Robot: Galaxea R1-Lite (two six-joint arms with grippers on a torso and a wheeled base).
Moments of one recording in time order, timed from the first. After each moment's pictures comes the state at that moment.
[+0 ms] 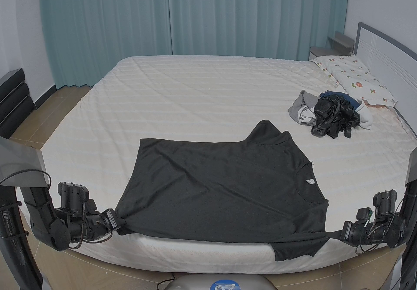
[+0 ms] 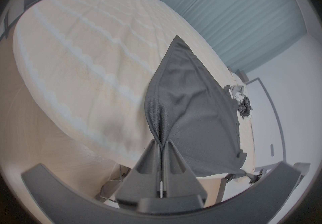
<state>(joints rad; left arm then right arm) -0.05 2.14 -0.25 -1.10 -0.28 -0.58 -0.13 2.09 -0.02 -1.16 0.50 0.36</state>
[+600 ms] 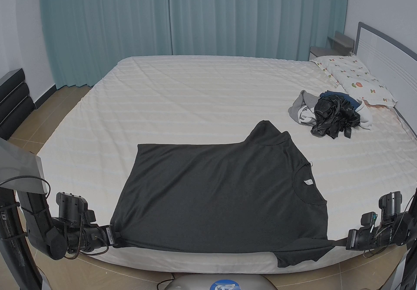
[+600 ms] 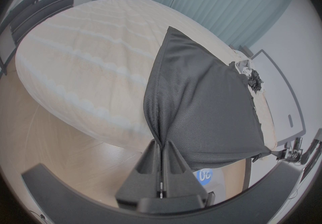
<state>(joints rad) -0.06 2.12 -0.14 -1.10 -0.18 -0.35 -0.18 1.97 -0.02 -0.90 0.50 0.15</state>
